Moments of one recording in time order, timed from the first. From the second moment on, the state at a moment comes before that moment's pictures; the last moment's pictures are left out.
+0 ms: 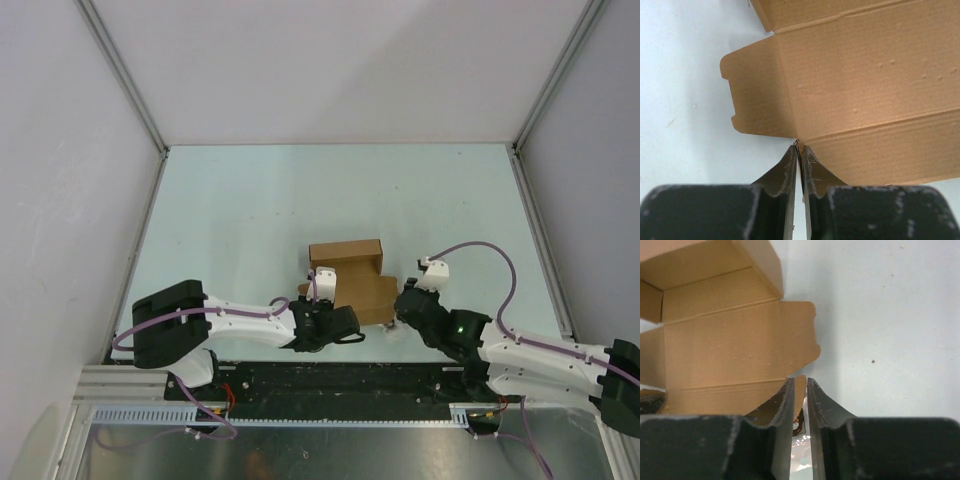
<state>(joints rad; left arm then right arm) -1.30 1.58 0.78 -0.43 -0.76 -1.05 1.08 0.88 0.40 -0.30 0.70 0.89</state>
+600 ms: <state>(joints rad) -1.30 1.58 0.78 -0.43 -0.76 -1.05 0.93 0.94 0.40 -0.36 0.55 0.93</state>
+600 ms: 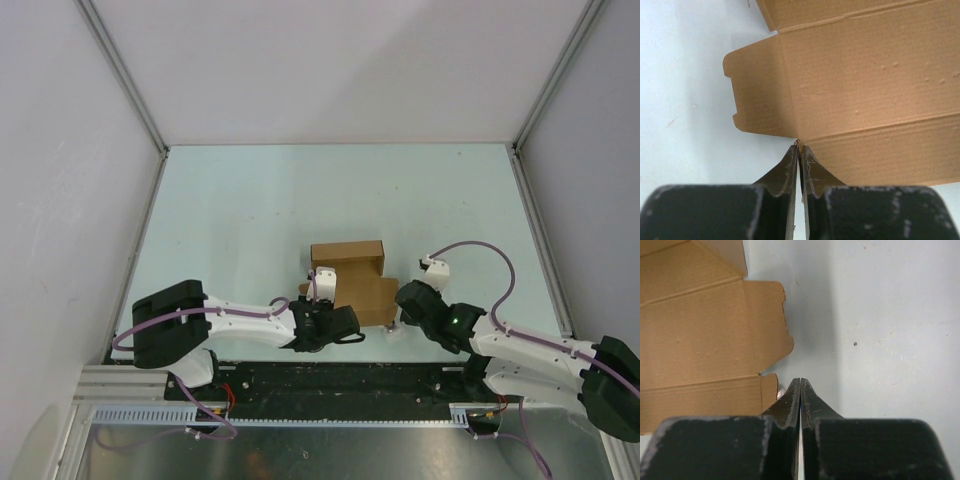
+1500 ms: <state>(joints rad) -1.30 1.59 0.79 -0.43 -0.76 -1.05 1.00 0.97 0.39 -0.23 0.43 0.90</state>
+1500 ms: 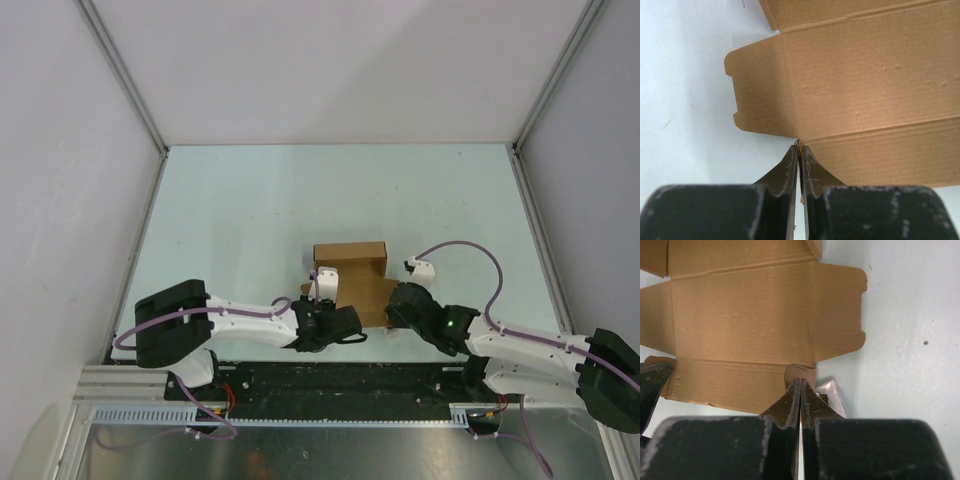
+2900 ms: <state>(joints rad) -1.33 1.60 0.85 -0.44 -0.75 -1.01 1.03 1.13 0.39 -0.10 0.40 0.89</state>
